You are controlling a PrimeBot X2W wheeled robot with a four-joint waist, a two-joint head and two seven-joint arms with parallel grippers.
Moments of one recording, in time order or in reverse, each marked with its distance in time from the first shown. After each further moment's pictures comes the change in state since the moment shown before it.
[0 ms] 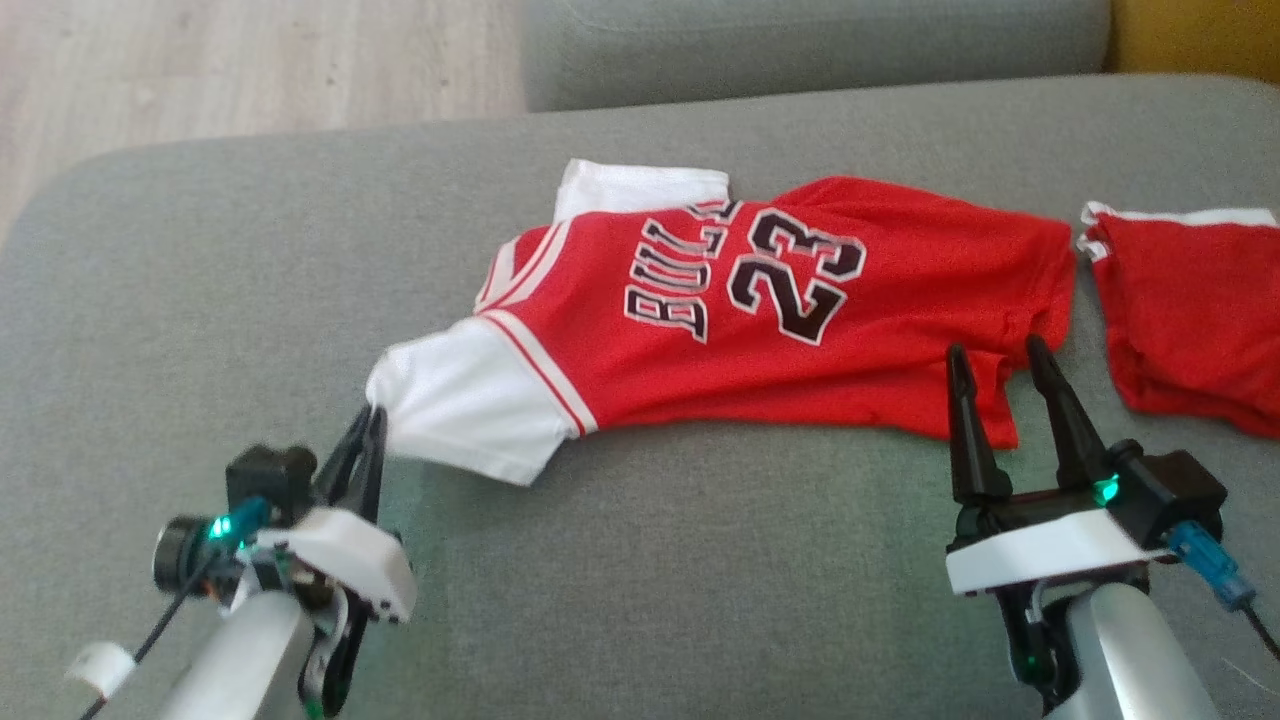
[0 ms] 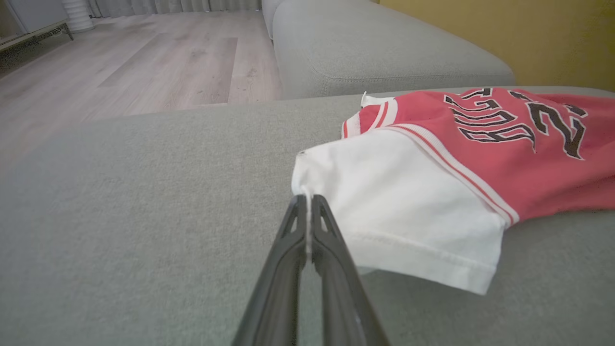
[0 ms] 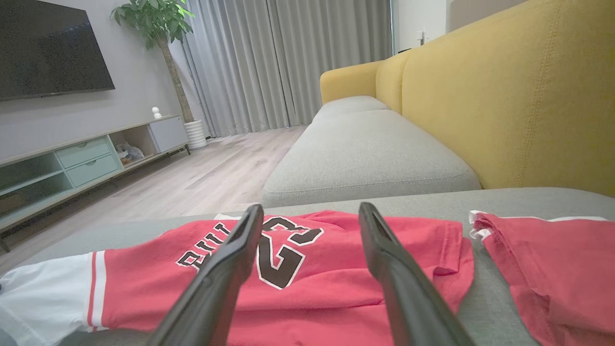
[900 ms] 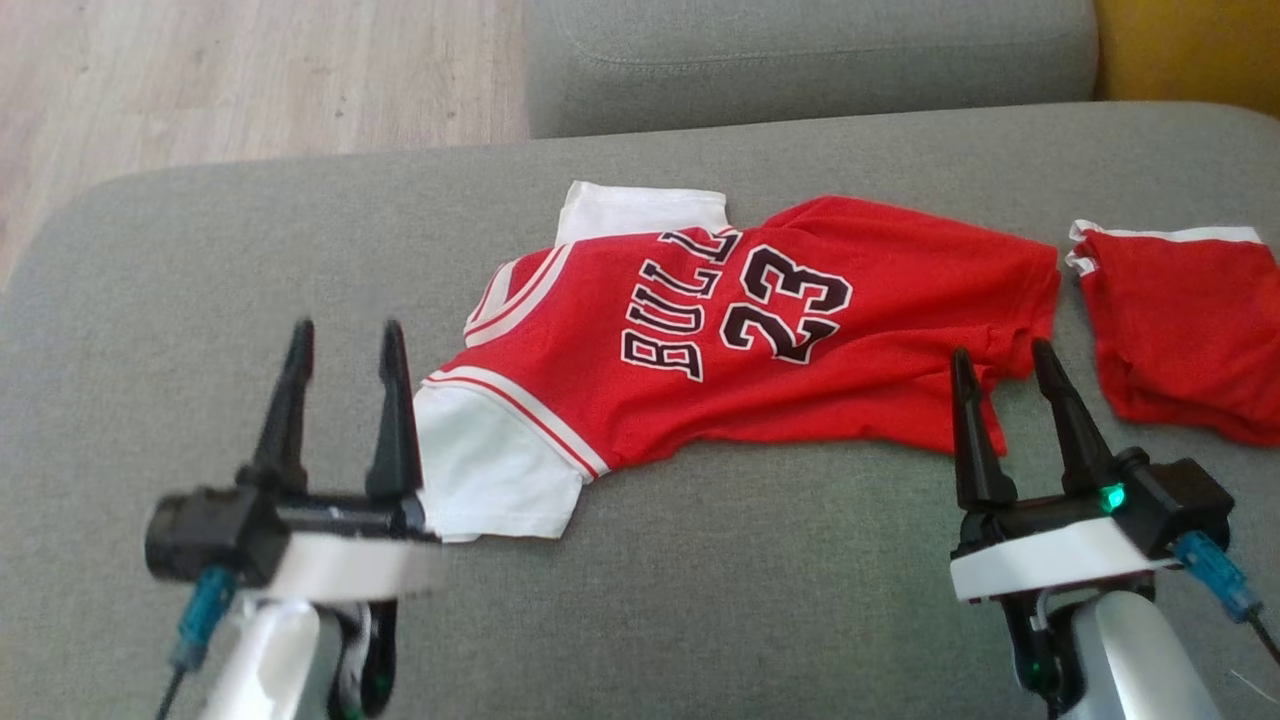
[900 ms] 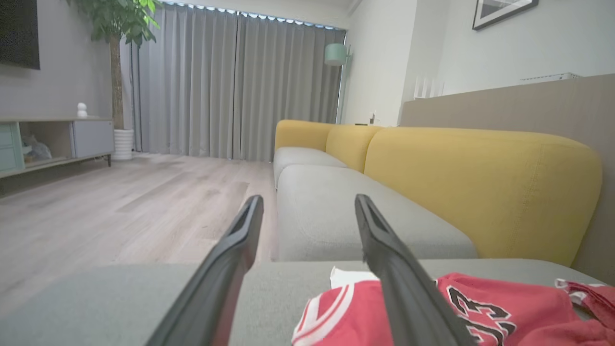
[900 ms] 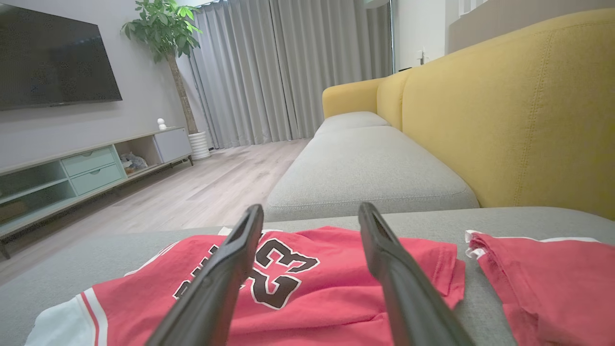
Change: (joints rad) left arm 0.184 -0.103 0.201 -0.447 0.139 0.059 -0.169; right arm 0.023 0.000 -0.005 -0.028 -0.009 0.000 0.000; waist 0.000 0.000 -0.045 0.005
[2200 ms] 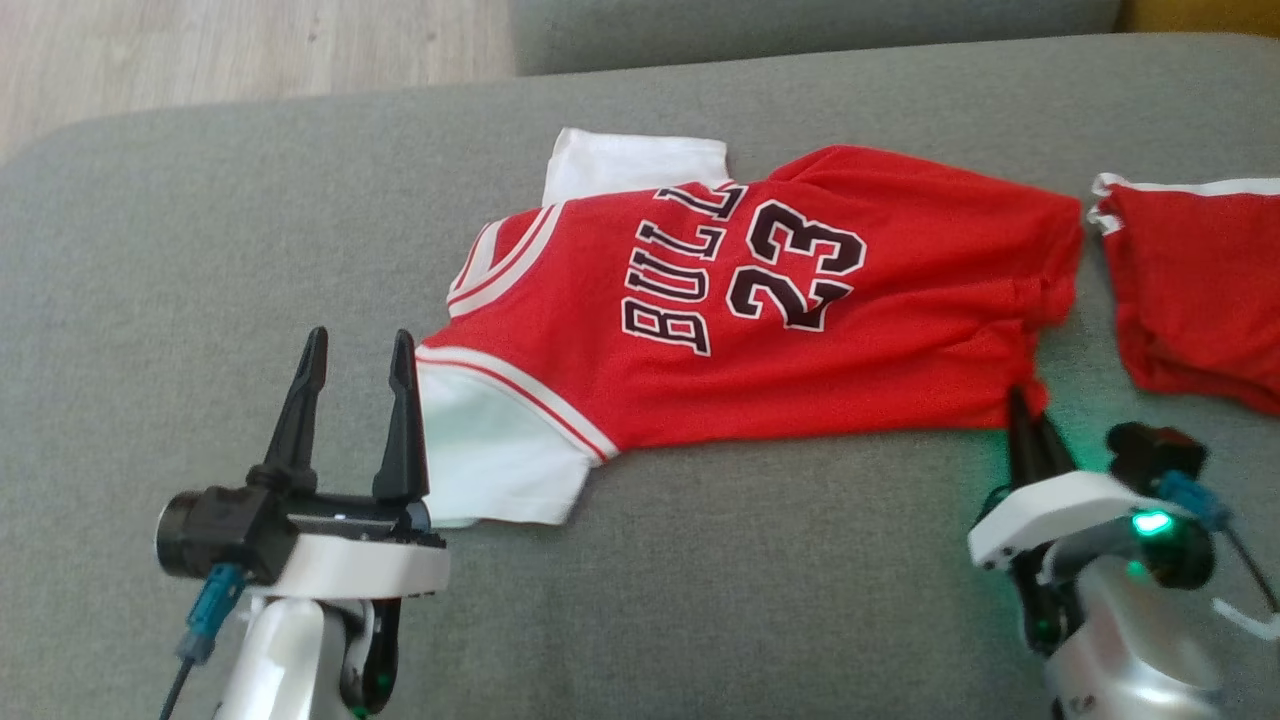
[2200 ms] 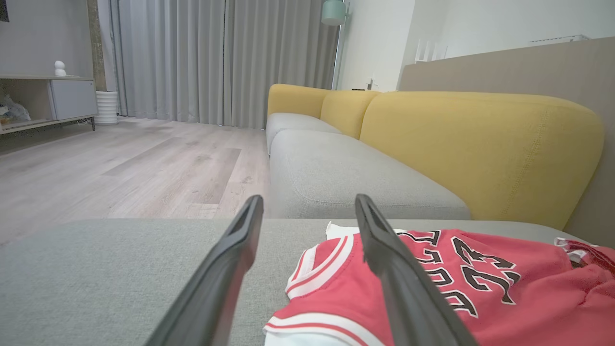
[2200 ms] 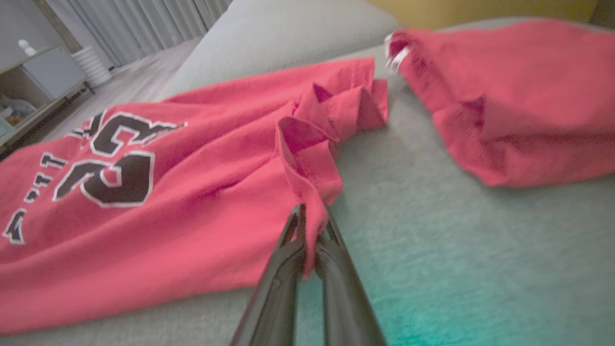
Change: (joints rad) left arm 0.005 -0.147 0.180 0.086 0.173 -0.199 0.000; right arm -0.277 -0.001 -0.129 0.652 0.050 0.000 0.003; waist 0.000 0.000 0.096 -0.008
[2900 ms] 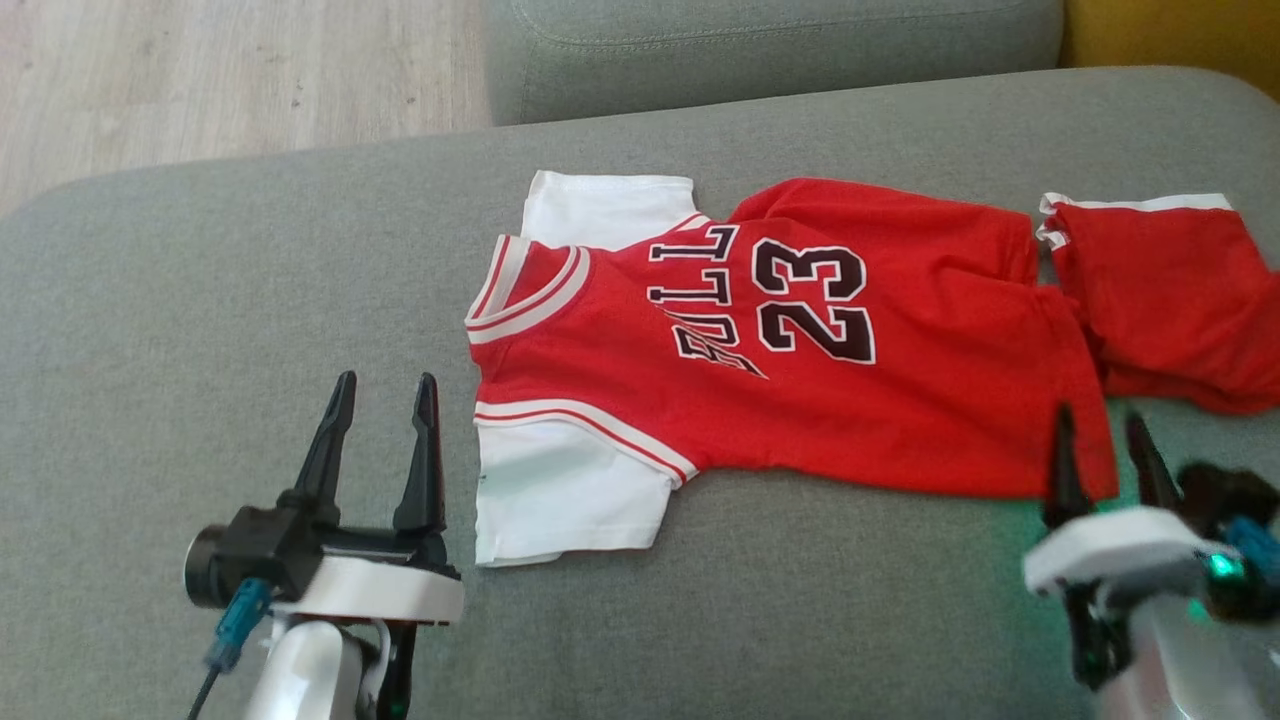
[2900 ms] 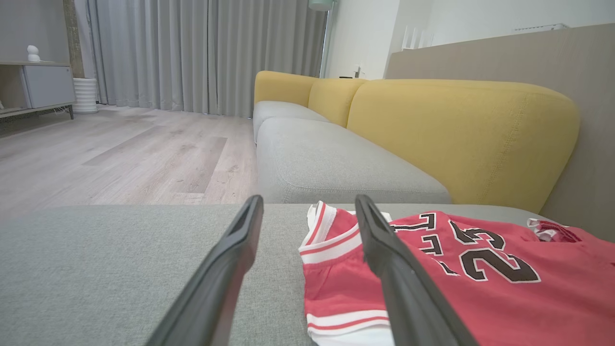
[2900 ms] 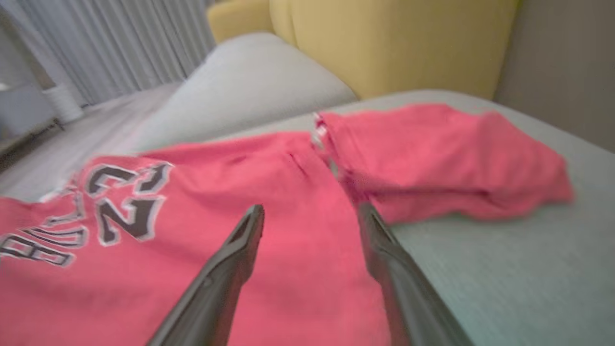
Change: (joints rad) left arm 0.016 -0.006 -0.016 0.092 -0.002 -0.010 0.000; right arm 0.131 0.002 -0.150 -0.183 -0.095 0.000 0.001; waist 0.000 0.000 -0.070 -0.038
